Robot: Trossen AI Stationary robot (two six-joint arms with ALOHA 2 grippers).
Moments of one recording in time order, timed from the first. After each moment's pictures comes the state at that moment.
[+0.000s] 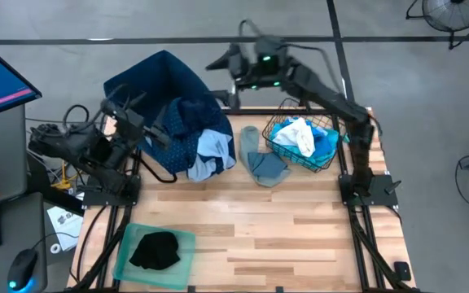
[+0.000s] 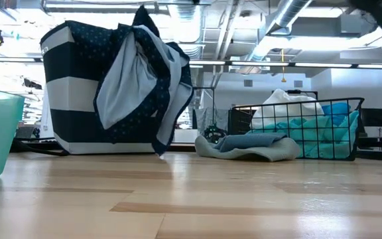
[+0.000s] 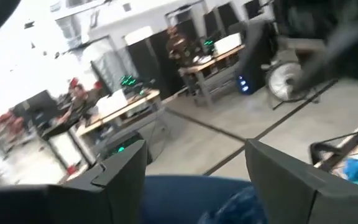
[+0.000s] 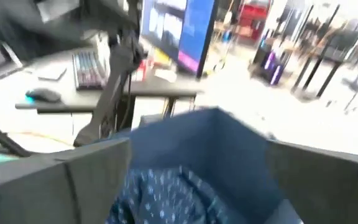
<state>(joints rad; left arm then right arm) -0.40 1.01 1.21 0.18 -1.54 0.73 -0.40 1.97 2.30 -0.48 -0.36 -0.28</state>
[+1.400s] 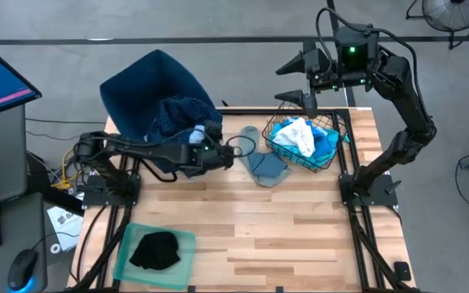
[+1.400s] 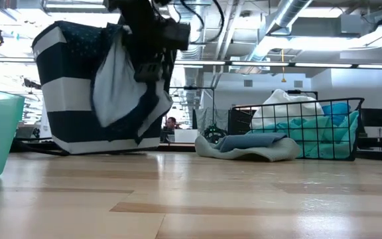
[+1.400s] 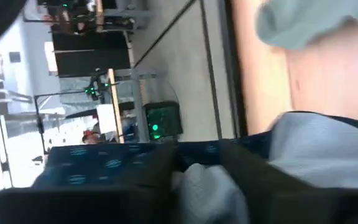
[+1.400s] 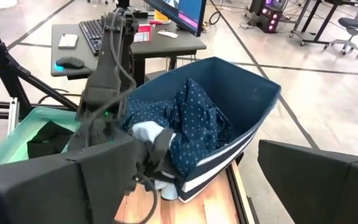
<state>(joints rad) 0.01 1.66 1.22 -0.43 -1.09 0.73 -0.44 1.55 2.29 -1.10 -0.31 -0.27</state>
